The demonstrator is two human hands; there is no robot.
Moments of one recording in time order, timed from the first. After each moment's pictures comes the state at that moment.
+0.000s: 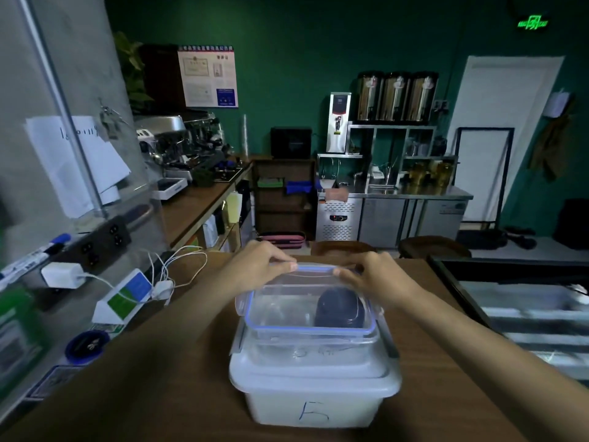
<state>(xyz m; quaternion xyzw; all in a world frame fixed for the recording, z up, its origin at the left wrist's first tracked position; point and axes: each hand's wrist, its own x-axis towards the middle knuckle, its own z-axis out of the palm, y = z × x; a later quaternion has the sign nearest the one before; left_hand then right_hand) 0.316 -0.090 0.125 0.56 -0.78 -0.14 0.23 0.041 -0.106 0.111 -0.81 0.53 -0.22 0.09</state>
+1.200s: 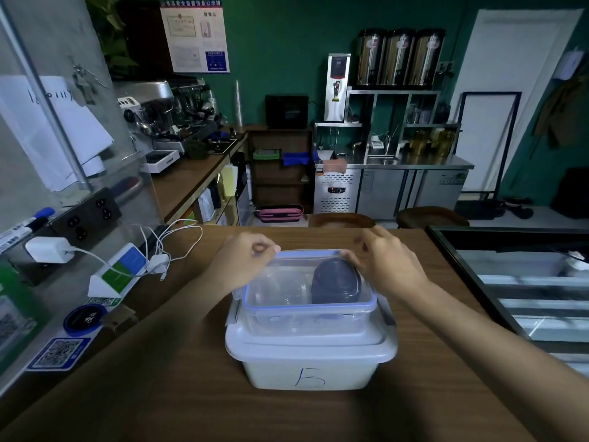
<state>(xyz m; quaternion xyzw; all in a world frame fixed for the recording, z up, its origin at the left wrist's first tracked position) 0.318 -0.064 0.082 0.61 -0.71 -0.13 0.32 0.035 -0.085 0.083 -0.76 0.60 -0.24 0.00</state>
